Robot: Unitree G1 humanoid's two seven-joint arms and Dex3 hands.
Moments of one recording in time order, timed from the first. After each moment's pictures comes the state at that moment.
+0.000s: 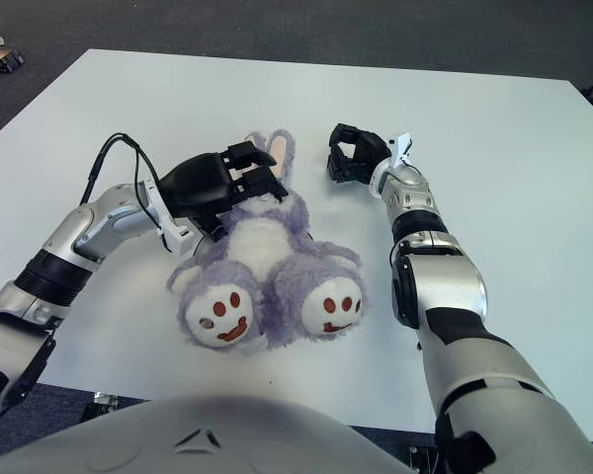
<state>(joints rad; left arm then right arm) -0.53 0.49 -0.40 0.13 0.67 -0.78 -0.23 -0.86 -0.31 -0.08 1.20 0.21 0.00 0.52</state>
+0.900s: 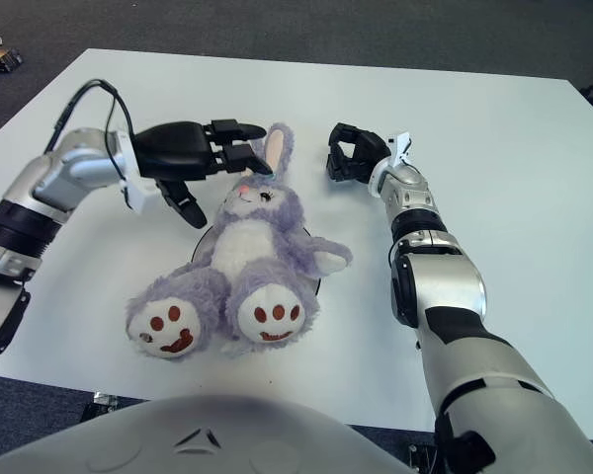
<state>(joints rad) -0.76 0.64 -0.37 0.26 0.31 -0.81 -0.60 -0.86 -0.30 -0.08 1.20 0.21 0.00 0.50</state>
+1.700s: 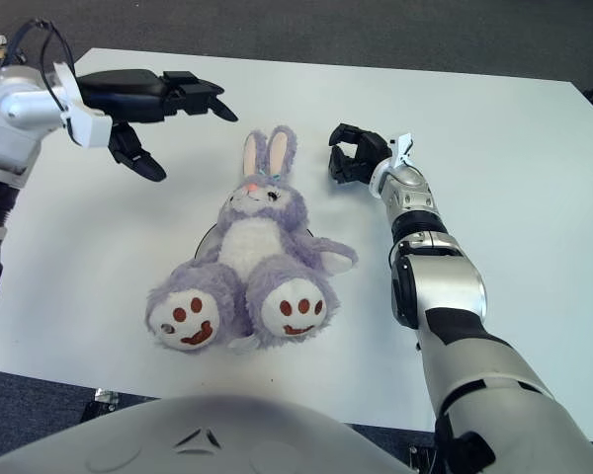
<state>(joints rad) -0.92 0.72 -0.29 0.35 0.13 -0.66 -0.92 -0.86 -0.30 -0.09 1.20 0.21 -0.01 0.47</state>
